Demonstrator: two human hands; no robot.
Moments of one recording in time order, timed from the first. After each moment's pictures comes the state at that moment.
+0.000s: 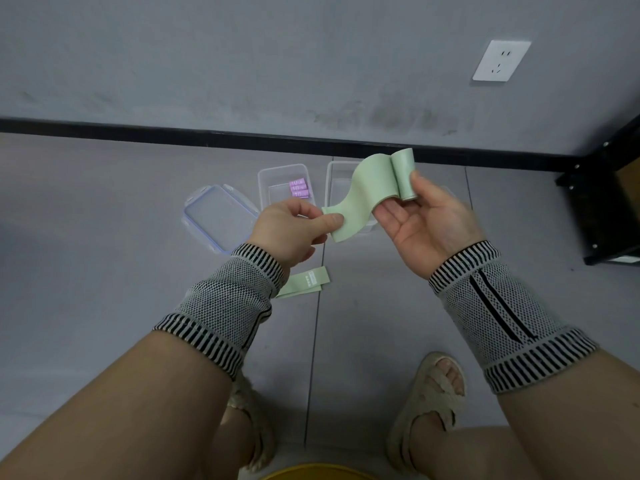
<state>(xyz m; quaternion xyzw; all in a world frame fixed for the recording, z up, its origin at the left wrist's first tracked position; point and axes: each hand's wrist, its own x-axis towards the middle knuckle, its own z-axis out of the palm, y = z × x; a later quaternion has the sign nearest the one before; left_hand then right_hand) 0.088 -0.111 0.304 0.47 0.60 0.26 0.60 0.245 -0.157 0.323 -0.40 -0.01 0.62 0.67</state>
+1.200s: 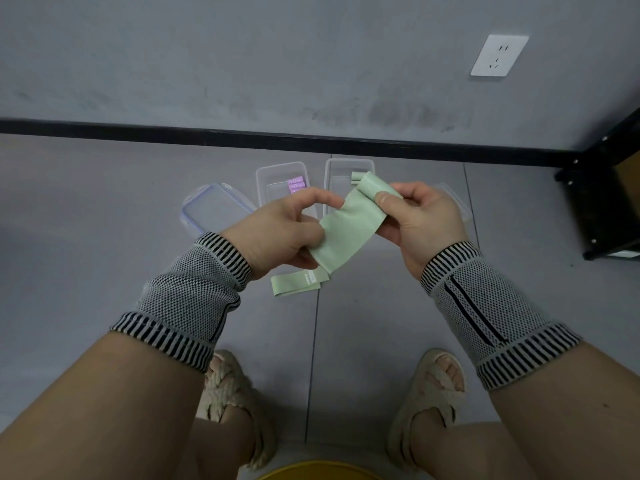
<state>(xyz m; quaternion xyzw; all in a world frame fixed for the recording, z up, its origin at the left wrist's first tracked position) 0.067 -0.107 0.323 0.61 0.43 0.10 0.66 0.240 -0.158 0.302 -0.61 -0.21 0.48 0.59</state>
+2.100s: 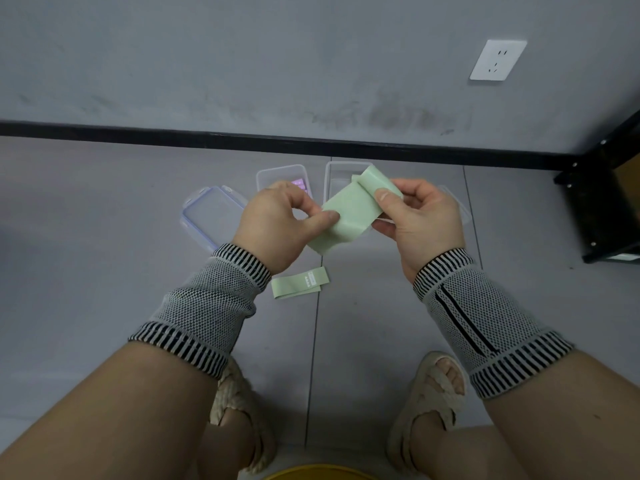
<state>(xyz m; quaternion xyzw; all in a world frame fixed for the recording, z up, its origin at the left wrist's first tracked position) 0.074 -0.106 0.314 0.74 0.53 0.23 0.34 0.237 -0.157 0.296 -0.63 -0.26 0.40 0.61</state>
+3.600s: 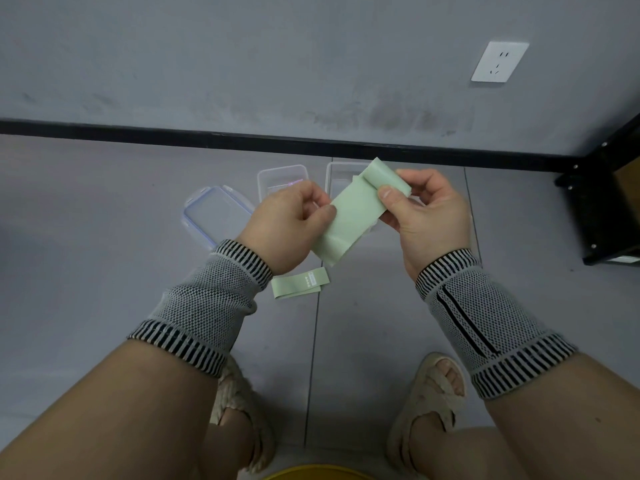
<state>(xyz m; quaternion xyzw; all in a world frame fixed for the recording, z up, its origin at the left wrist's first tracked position) 0.076 -0.106 0.315 0.76 0.49 0.19 0.38 0.236 -0.160 0.308 -0.59 -0.28 0.37 0.66</state>
